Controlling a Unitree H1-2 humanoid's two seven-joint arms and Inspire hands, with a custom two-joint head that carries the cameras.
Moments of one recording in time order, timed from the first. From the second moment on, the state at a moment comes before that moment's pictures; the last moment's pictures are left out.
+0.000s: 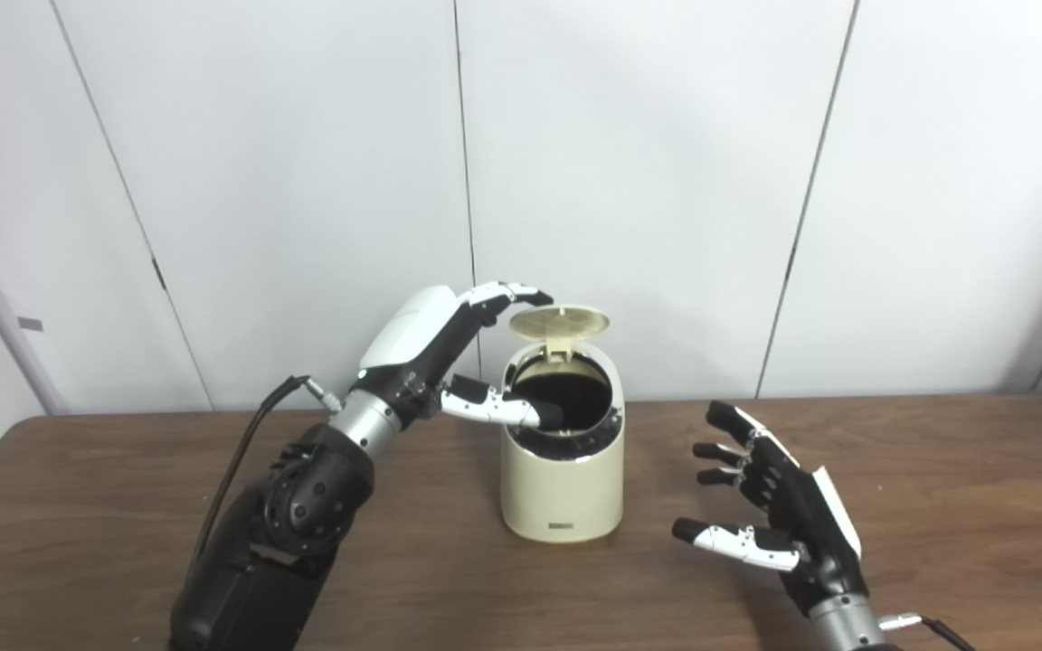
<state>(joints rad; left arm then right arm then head) -0.70 0.28 -0.26 0.09 0.52 -0.04 -0.25 -0.23 -0.12 -0.06 0.10 -0.02 -0.19 0.04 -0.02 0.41</state>
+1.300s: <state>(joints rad) -0.67 0.33 -0.33 0.04 0.74 -0.16 -0.26 -0.23 -0.09 -0.05 0.04 -0.05 -0.14 0.03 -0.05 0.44</state>
